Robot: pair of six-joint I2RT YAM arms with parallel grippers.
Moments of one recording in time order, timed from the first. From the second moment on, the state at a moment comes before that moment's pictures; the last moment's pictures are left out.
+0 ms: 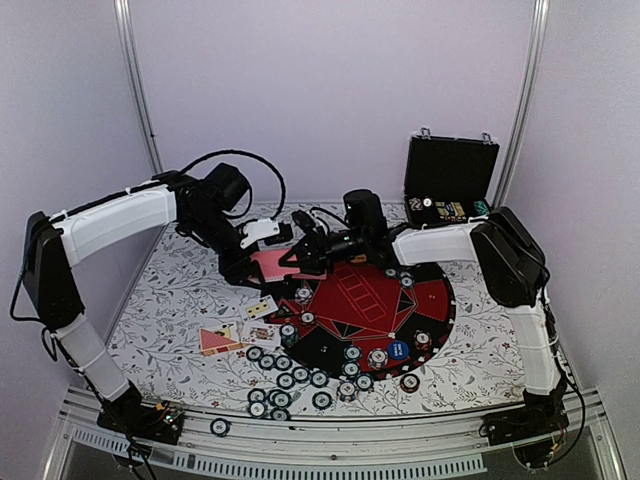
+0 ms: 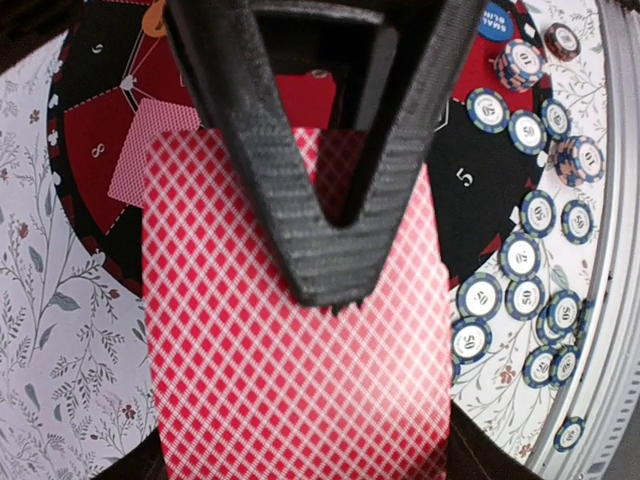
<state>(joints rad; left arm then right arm) -0.58 1.67 1.46 -0.97 0.30 0.67 0.76 2.26 1.62 0.37 -1.09 1.00</state>
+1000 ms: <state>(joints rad) -0.58 1.67 1.41 -0.96 0.30 0.67 0.50 2.06 1.30 0.34 -1.06 0.94</state>
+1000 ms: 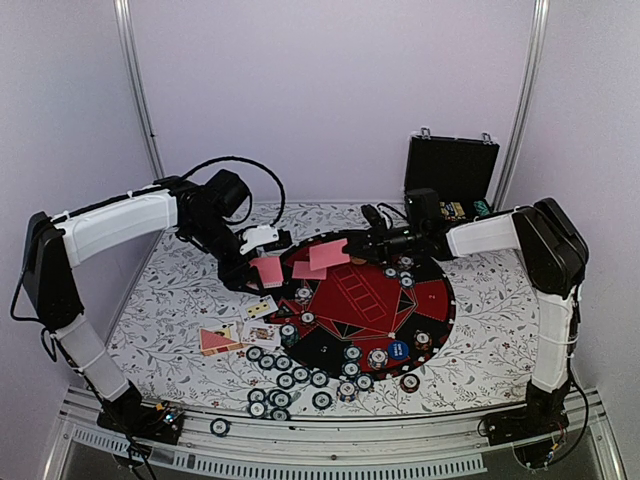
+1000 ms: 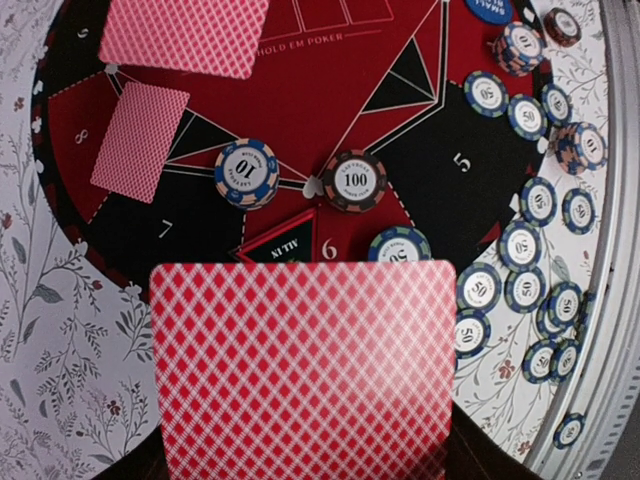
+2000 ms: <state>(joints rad) -0.58 1.67 1.42 -0.99 0.31 0.67 0.32 2.17 1.48 -0.05 -0.76 0.66</state>
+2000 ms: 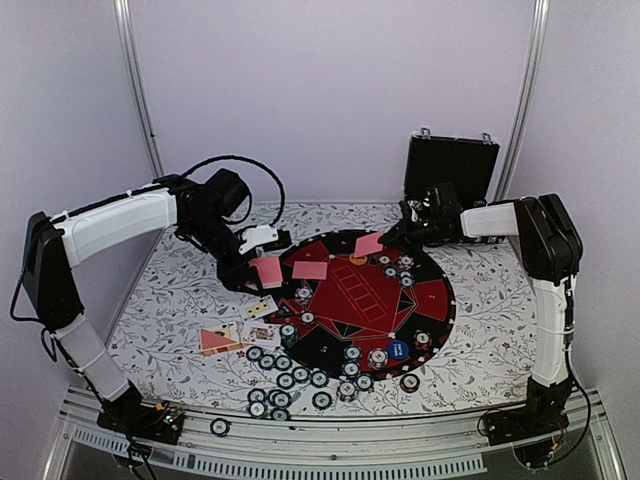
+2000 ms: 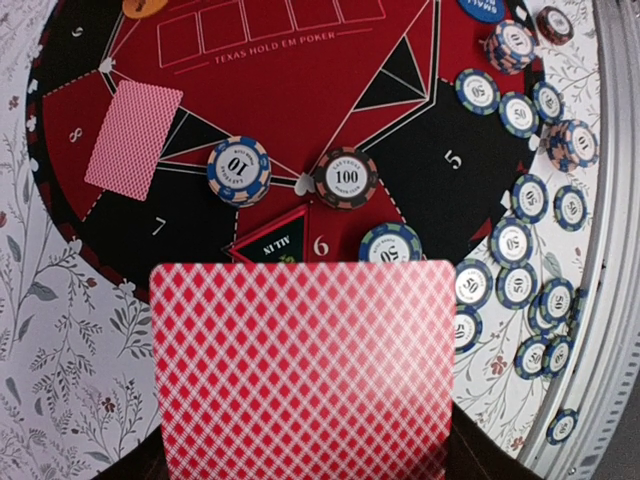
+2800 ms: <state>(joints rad) -0.58 1.67 1.42 -0.99 0.33 0.67 0.27 2.38 1.71 -0.16 -0.60 0.61</state>
